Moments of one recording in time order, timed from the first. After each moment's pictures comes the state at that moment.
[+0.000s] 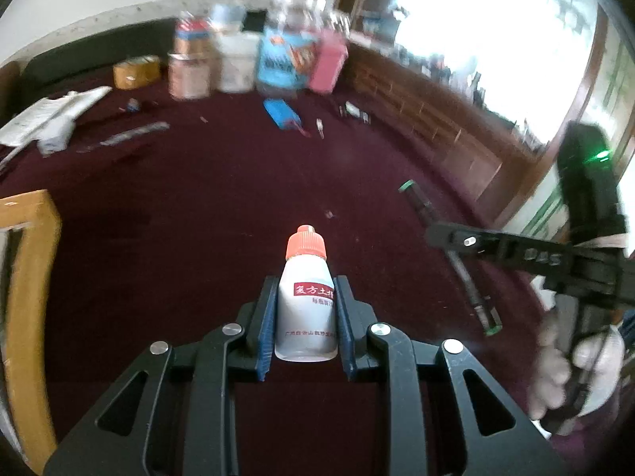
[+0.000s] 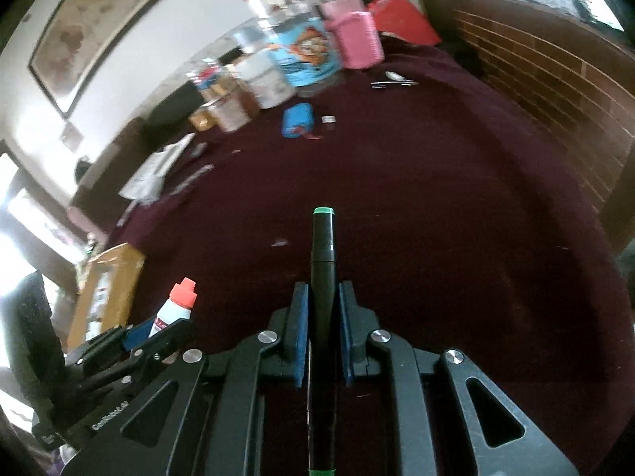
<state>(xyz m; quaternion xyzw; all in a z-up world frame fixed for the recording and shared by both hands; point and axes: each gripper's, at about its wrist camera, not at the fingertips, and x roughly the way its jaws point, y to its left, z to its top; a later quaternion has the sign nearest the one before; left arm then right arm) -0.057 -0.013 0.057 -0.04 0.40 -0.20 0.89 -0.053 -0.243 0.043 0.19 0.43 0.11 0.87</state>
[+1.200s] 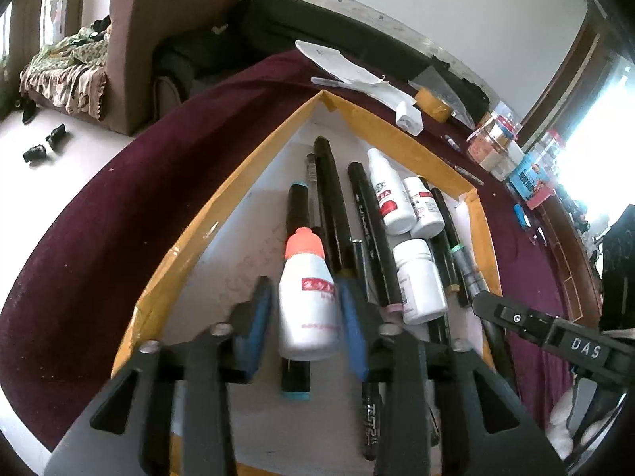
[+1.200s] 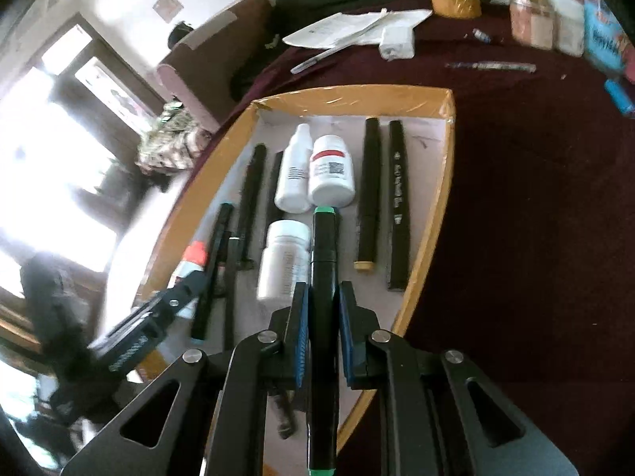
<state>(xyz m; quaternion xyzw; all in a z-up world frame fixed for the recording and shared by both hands) -0.156 0.316 0.024 -0.22 0.40 0.07 0.89 -0.077 0.122 0.038 0.06 0.51 0.28 0.81</state>
